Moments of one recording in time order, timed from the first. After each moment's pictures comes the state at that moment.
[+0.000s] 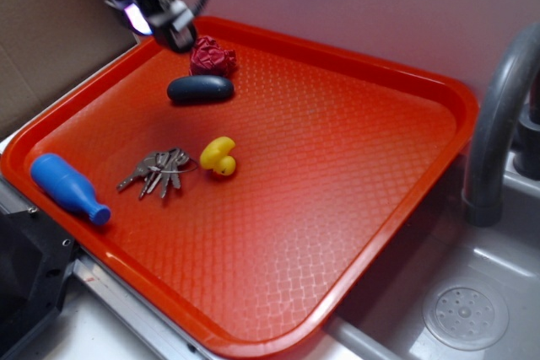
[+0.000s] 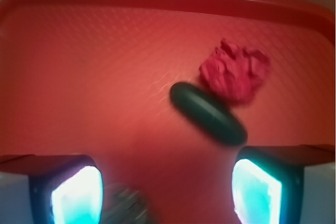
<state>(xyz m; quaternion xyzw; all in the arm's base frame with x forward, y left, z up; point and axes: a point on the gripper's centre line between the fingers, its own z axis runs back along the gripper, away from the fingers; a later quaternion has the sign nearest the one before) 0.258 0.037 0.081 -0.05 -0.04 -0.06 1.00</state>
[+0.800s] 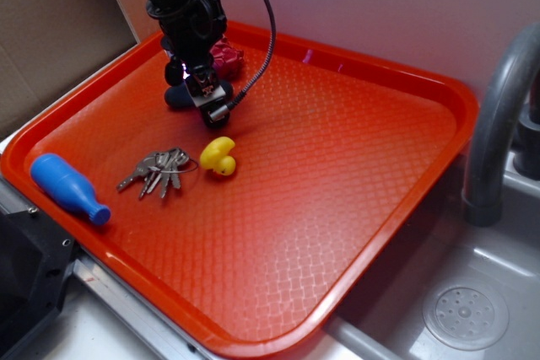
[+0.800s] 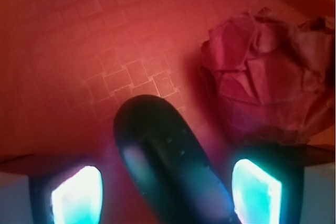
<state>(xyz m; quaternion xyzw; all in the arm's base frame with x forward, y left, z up) 0.275 0.032 0.029 0.06 -0.04 -0.15 0.99</state>
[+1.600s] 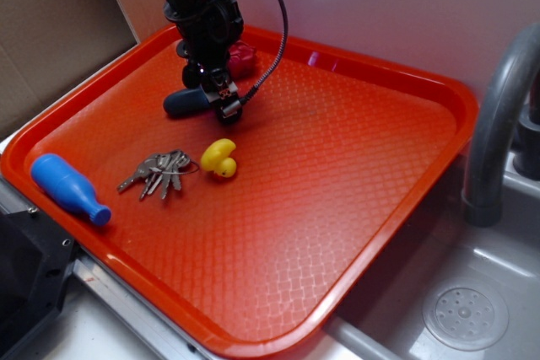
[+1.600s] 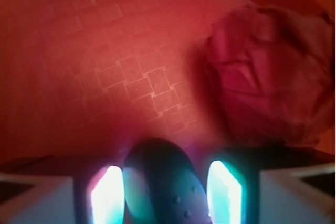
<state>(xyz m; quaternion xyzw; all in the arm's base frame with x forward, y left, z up) 0.282 0.024 0.018 0.09 -0.04 -0.16 0.98</state>
